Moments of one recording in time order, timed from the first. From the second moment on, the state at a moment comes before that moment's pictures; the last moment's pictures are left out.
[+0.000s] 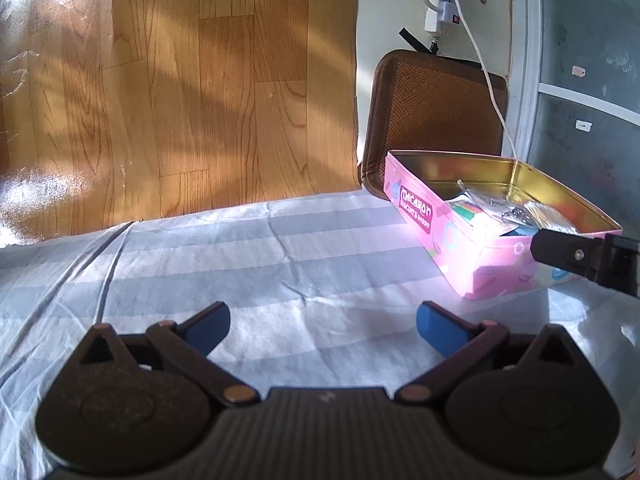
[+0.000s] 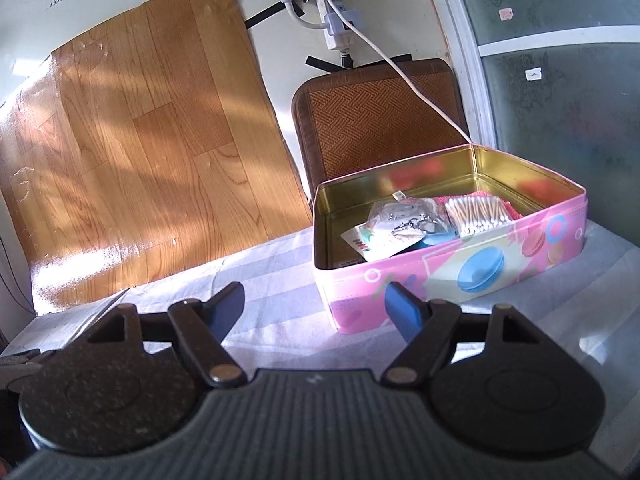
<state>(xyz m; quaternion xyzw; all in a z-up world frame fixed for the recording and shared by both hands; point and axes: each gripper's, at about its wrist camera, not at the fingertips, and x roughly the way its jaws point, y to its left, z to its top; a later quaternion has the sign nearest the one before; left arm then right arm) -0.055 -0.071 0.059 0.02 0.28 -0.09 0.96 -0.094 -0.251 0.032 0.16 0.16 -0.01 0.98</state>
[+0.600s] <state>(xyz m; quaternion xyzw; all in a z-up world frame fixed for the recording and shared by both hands) -0.072 -0.071 0.074 0.03 0.23 -0.06 0.97 -0.100 -0.254 0.030 0.16 0.15 -0.01 0.97</state>
